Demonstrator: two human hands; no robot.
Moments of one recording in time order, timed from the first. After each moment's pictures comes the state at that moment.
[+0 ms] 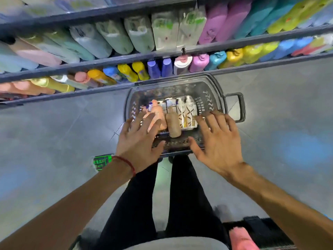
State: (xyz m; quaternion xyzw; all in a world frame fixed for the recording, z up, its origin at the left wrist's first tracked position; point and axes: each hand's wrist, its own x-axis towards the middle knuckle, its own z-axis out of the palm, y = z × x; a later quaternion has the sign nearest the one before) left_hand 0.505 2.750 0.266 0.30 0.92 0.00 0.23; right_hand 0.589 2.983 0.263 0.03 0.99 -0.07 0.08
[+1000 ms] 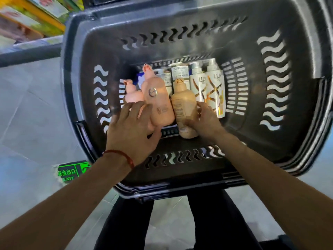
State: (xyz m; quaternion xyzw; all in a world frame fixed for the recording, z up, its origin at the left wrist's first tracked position) left_hand 0.505 2.720 -0.097 0.22 0.93 0.03 0.30; right_hand 0.570 2.939 -0.195 0.36 0.75 -0.44 0.34
